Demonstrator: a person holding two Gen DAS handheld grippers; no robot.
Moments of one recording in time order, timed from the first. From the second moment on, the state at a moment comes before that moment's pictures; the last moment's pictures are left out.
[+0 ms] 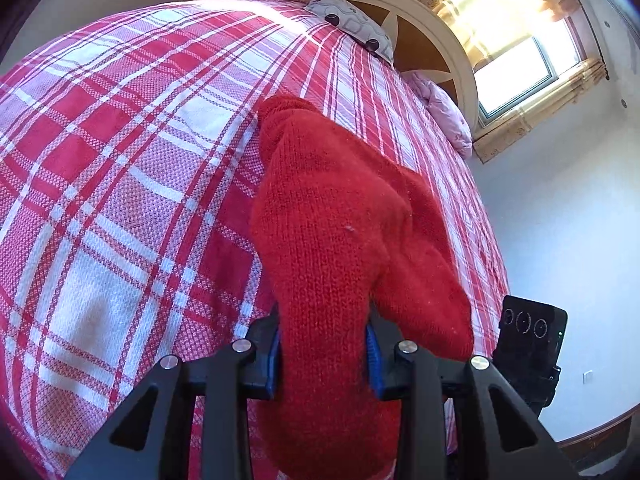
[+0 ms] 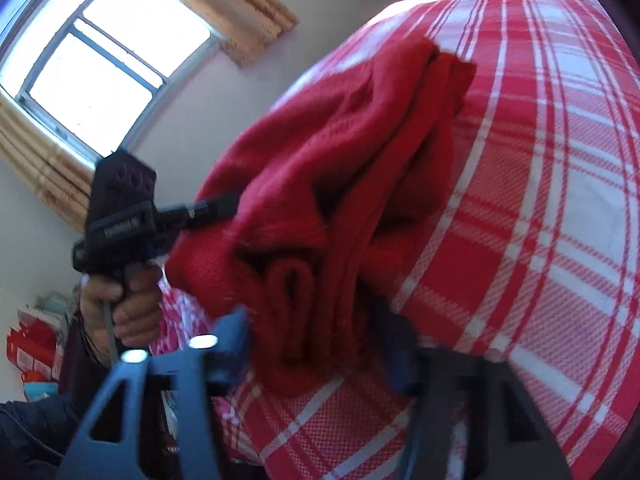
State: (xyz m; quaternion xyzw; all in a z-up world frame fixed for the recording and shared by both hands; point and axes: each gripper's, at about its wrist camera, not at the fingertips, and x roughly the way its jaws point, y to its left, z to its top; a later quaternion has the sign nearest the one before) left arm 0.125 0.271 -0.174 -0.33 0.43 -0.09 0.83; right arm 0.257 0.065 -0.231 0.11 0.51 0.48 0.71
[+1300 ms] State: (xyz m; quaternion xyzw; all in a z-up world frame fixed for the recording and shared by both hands) left arm 0.092 0.225 -0.176 -0.12 0.39 0.05 0.91; right arm 0.234 0.094 -0.215 -0.02 0.43 0.42 0.80
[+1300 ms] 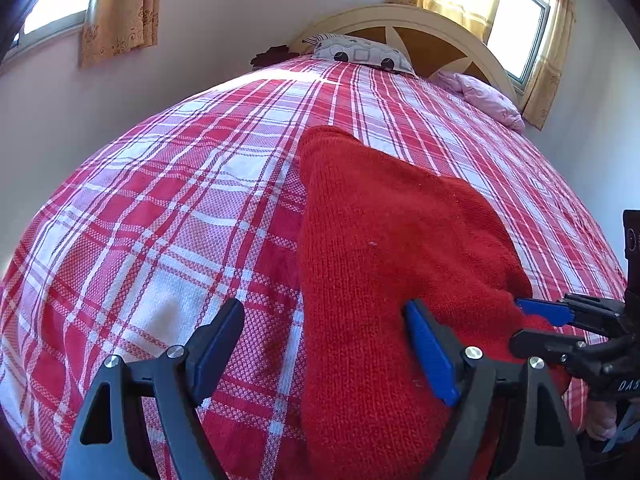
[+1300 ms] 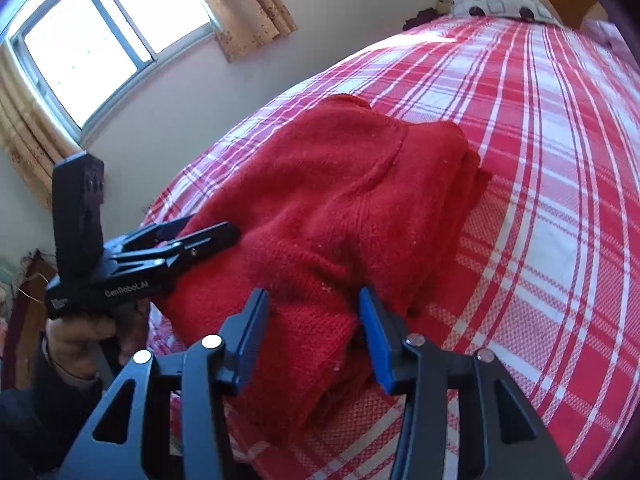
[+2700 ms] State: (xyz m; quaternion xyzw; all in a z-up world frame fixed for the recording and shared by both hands) left arm 0.048 0.178 -0.080 -0.03 0.27 0.12 0.96; right arm 0.147 0.026 -0.105 -0.05 0.21 0.25 0.94
